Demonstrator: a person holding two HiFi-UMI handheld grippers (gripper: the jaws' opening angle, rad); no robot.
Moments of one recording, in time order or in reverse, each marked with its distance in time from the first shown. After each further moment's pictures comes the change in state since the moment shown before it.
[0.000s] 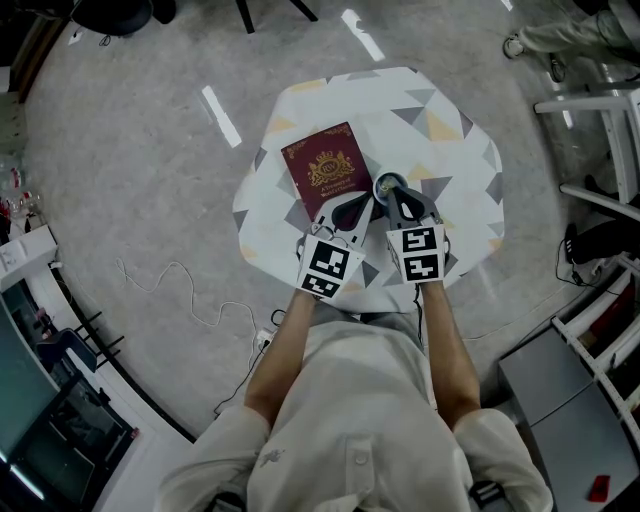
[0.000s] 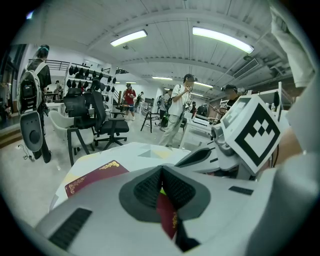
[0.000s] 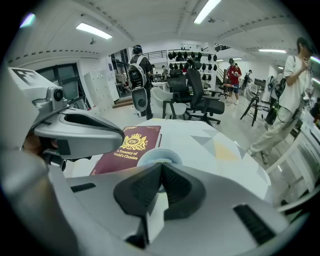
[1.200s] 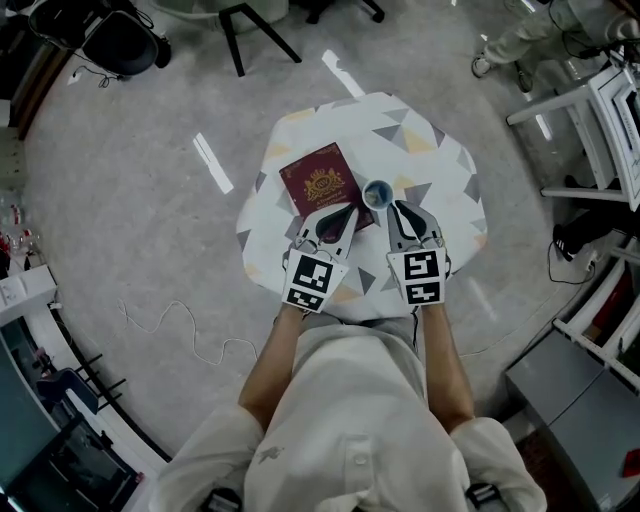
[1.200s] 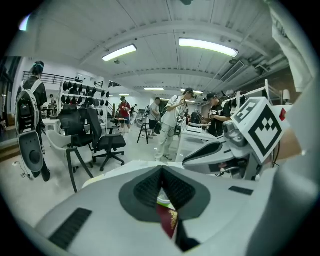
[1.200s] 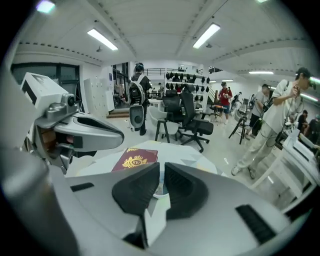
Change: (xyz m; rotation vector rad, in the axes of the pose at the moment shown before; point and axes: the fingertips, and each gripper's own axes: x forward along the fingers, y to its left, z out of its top) left arm -0.056 -0.010 0.052 0.108 -0.114 -0.031; right arm -0.086 0.010 0.048 -0.039 -0.211 -0.118
